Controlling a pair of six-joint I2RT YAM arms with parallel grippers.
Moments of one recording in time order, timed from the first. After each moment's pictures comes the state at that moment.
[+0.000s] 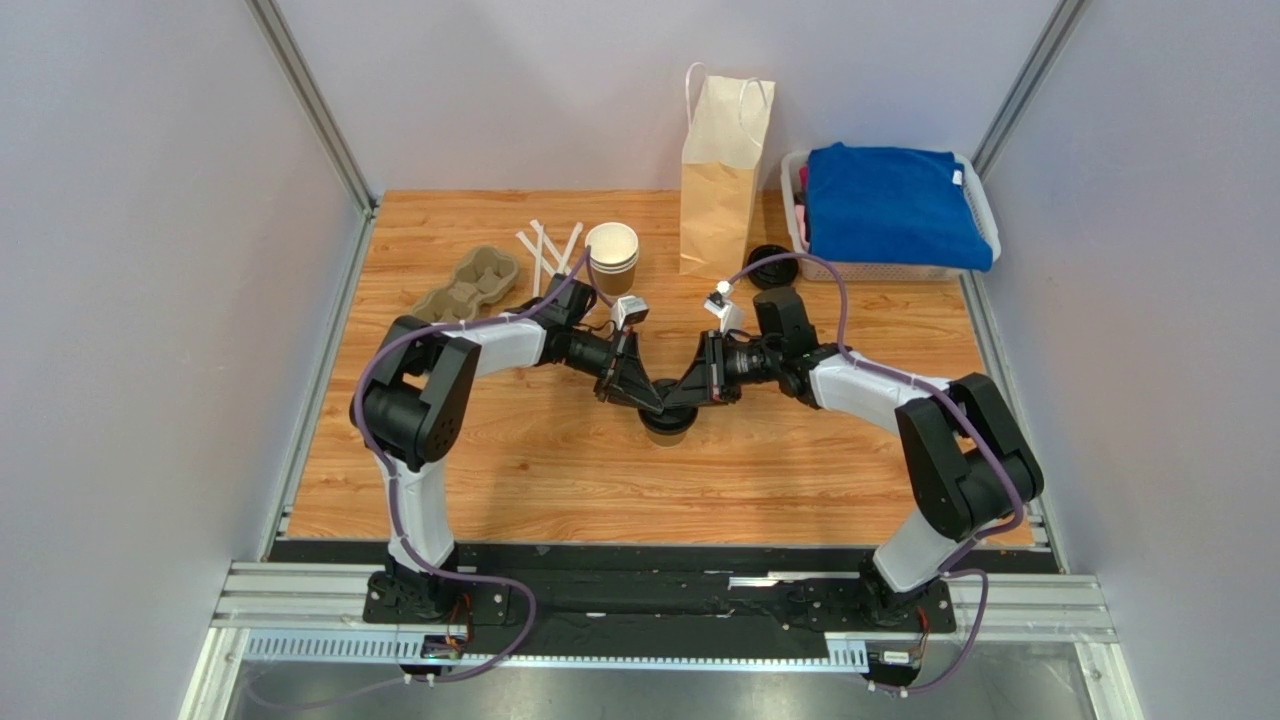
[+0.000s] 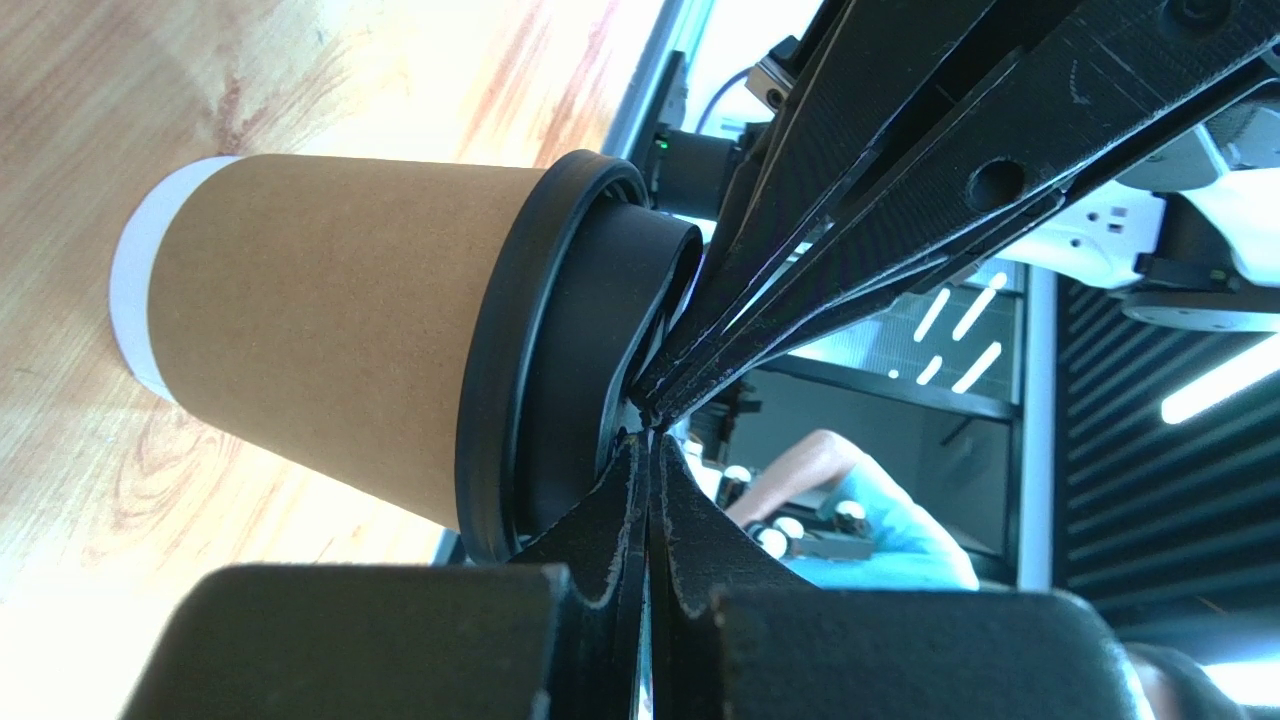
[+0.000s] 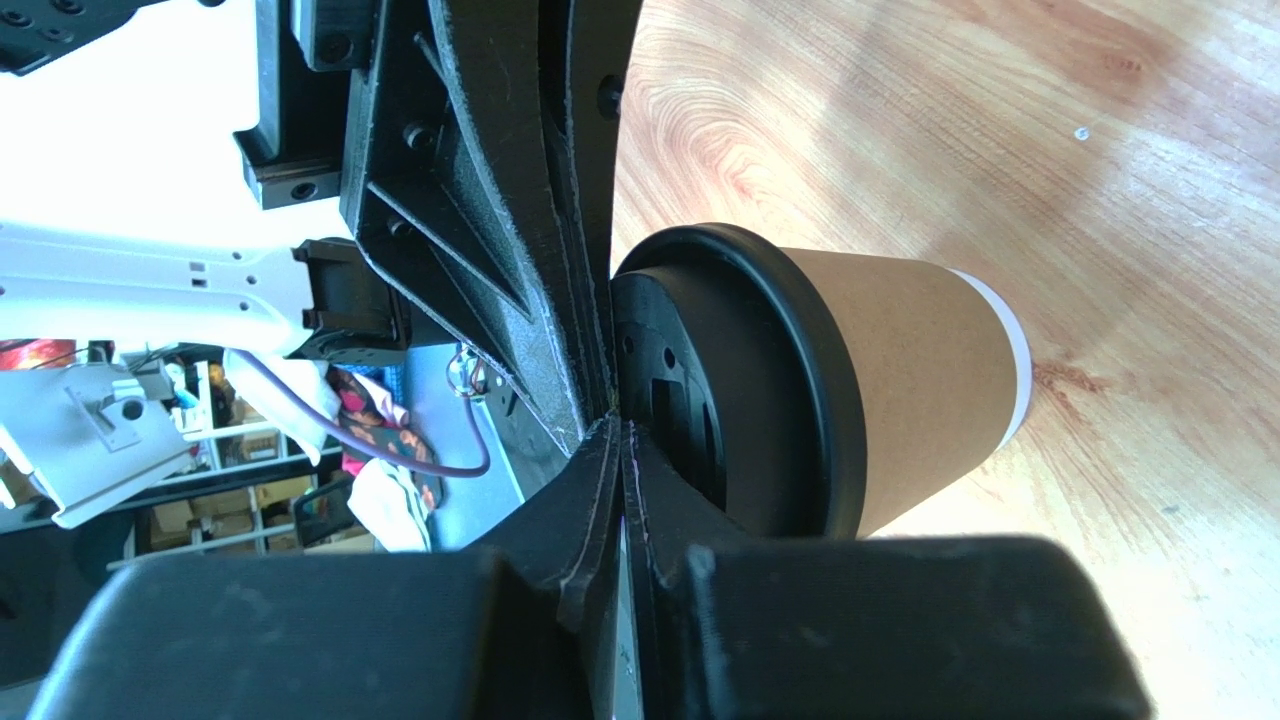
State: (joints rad) left arm -0.44 1.95 1.14 -0.21 1.24 -0.56; right arm 0.43 1.63 0.86 0.06 -0.87 0.61
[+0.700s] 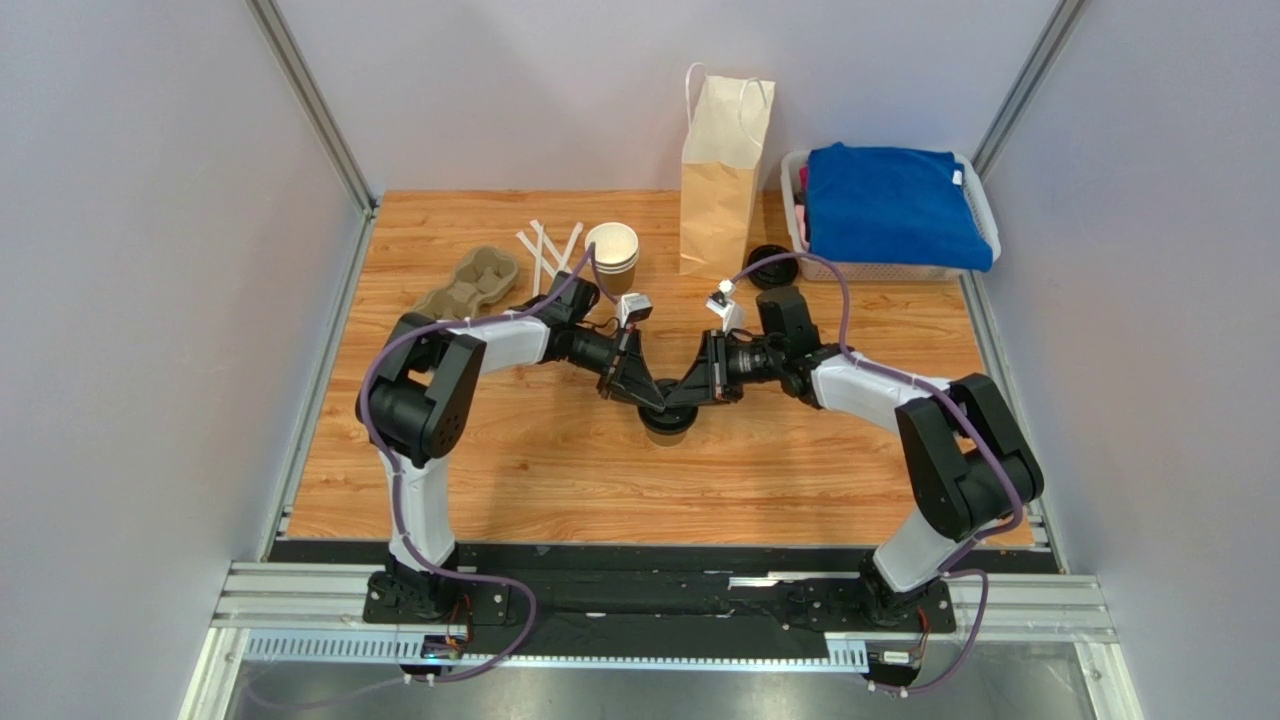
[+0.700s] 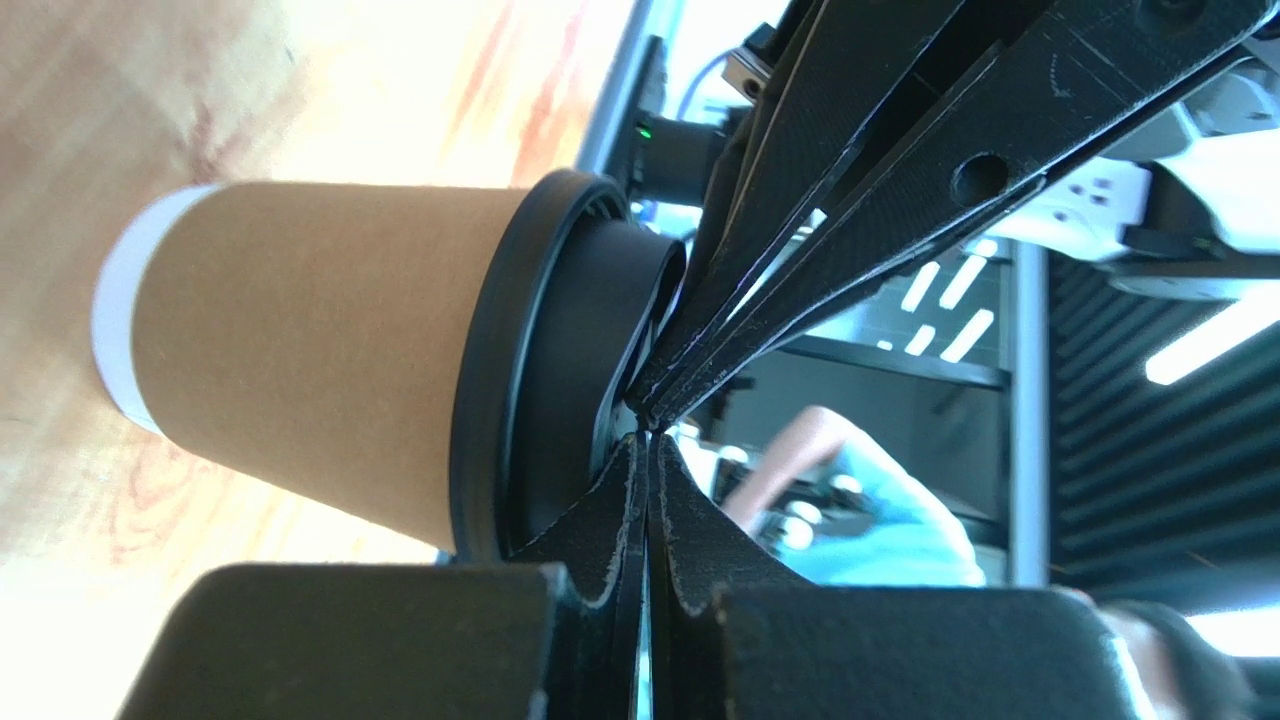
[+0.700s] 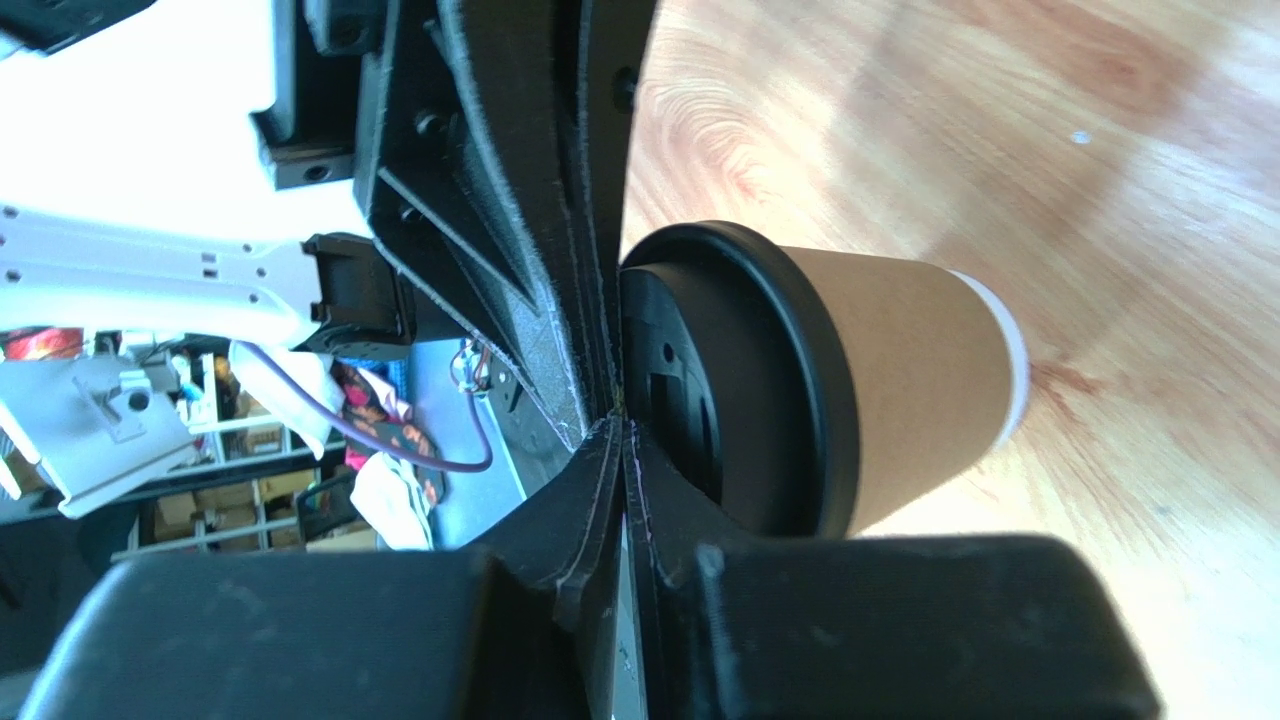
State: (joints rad) left arm -0.44 1.98 1.16 -0.19 1.30 -0.56; right arm 0.42 1.64 0.86 0.09 -0.90 0.62
